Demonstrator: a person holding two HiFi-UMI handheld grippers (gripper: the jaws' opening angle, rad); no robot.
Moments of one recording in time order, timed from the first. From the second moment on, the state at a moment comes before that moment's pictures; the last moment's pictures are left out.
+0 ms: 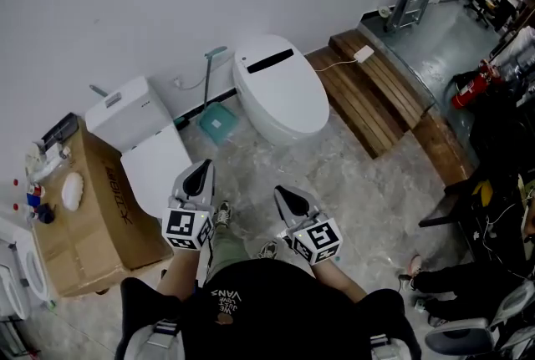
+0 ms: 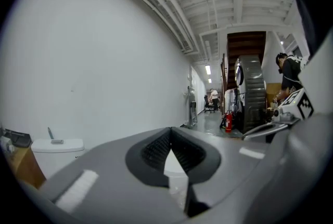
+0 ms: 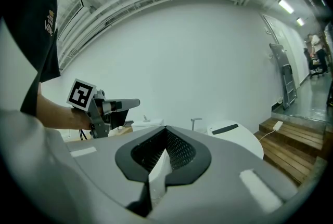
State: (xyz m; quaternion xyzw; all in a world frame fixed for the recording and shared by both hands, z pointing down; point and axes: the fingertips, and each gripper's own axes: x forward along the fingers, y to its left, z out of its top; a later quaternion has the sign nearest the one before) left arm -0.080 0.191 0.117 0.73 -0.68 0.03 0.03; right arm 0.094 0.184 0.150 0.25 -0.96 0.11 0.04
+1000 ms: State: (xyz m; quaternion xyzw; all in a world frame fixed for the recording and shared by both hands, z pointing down) left arm -0.044 0.238 0.112 0.72 -0.69 0.03 0.05; right arm 0.112 0.204 0.139 0.23 -0.96 0.10 0.08
